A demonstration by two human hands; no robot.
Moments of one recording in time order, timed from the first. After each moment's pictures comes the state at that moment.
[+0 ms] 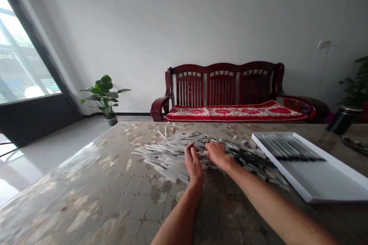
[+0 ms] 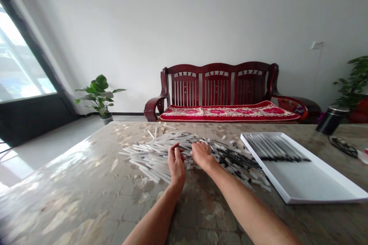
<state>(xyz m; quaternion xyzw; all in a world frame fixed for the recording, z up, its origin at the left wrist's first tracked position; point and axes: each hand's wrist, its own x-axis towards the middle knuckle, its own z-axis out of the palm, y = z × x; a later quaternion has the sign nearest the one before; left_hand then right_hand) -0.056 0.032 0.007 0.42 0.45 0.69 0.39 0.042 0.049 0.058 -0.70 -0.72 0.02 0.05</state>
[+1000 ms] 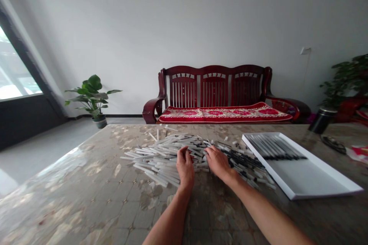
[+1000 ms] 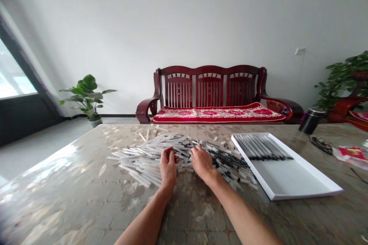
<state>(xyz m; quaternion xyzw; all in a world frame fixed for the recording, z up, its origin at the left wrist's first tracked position) -0.057 0.041 -0.003 0.44 0.45 0.67 0.40 0.077 0.020 0.032 -0.69 -0.71 -0.02 0.15</state>
